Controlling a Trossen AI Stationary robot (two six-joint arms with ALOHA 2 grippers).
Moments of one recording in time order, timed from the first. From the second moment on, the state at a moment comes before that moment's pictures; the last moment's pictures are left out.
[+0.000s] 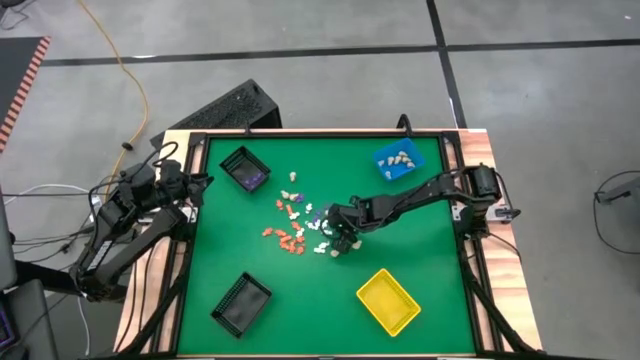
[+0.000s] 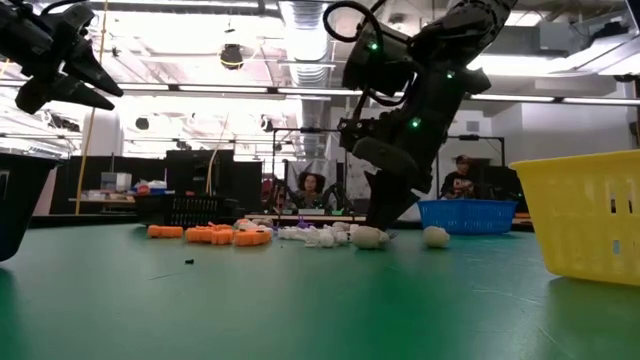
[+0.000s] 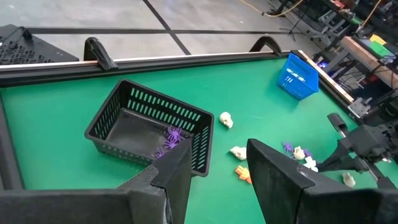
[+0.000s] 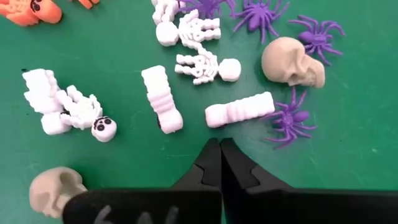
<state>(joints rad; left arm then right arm) 0.86 0.04 0.54 -0.83 0.12 -0.43 0.03 1.83 1.06 -0.32 0.17 0.41</state>
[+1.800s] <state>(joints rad) 0.86 0.04 0.54 -0.83 0.12 -0.43 -0.23 2.54 2.28 0.03 -0.09 0.16</state>
